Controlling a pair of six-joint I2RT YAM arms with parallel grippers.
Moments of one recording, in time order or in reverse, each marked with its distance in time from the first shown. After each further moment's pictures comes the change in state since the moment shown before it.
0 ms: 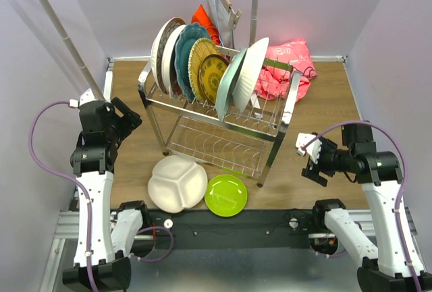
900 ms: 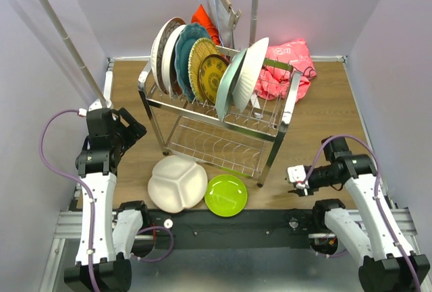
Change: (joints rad) left arm 0.000 -0.024 -0.104 -0.038 0.042 0.000; right arm 0.020 -0.009 -0.335 -0.029 -0.375 -0.552
